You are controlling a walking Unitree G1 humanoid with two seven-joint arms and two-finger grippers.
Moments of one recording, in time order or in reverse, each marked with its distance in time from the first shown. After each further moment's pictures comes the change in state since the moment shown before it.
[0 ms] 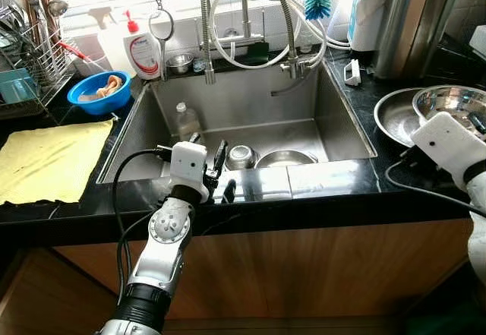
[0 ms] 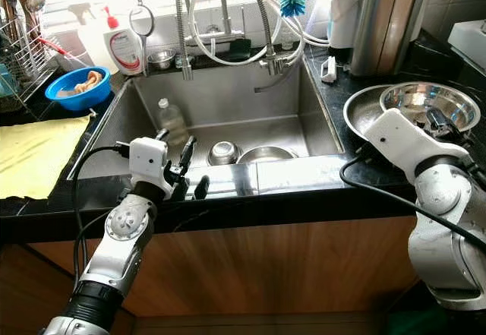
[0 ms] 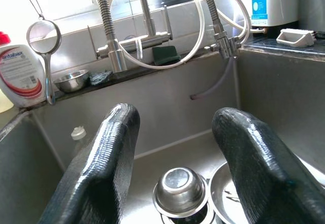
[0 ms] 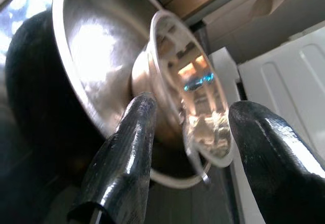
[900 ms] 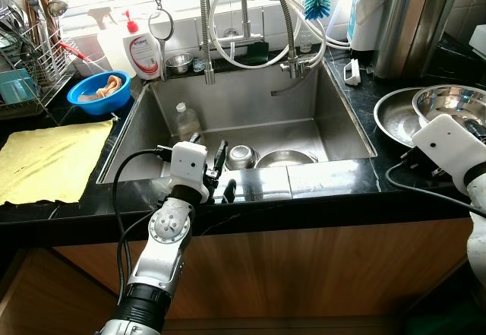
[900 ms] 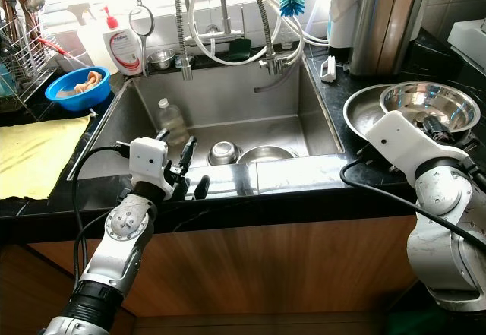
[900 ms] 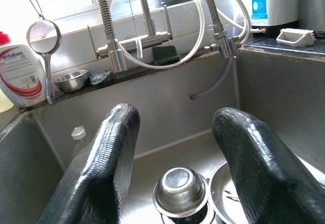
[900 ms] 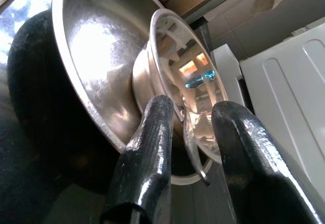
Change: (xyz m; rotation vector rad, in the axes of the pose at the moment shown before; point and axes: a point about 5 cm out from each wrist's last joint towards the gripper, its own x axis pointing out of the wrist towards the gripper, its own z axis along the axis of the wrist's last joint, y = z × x) left arm 0.000 0.000 0.000 0.000 0.000 0.000; right arm -0.001 -0.002 0.004 0.013 -0.001 0.000
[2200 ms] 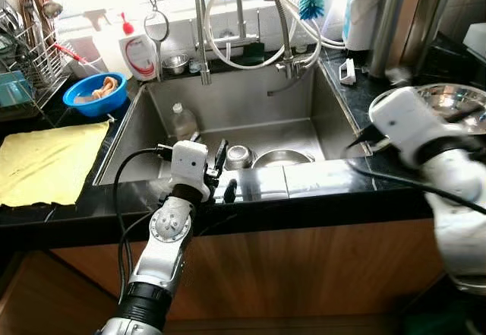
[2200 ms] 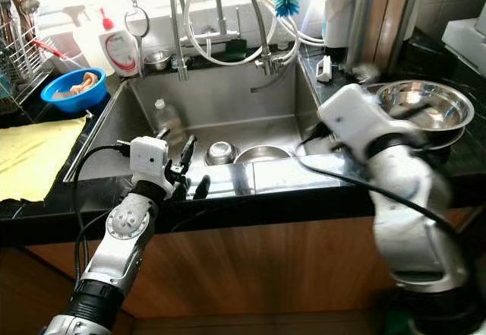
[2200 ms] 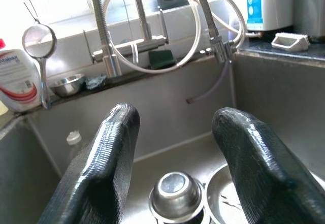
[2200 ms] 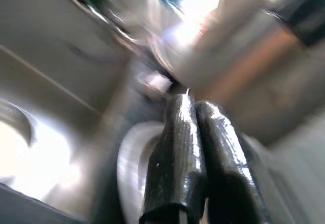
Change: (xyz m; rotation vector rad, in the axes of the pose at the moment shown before) left arm 0.002 -0.001 0.003 -0.002 -0.021 0.008; right arm -0.003 0.036 0.073 0.264 -0.463 0.156
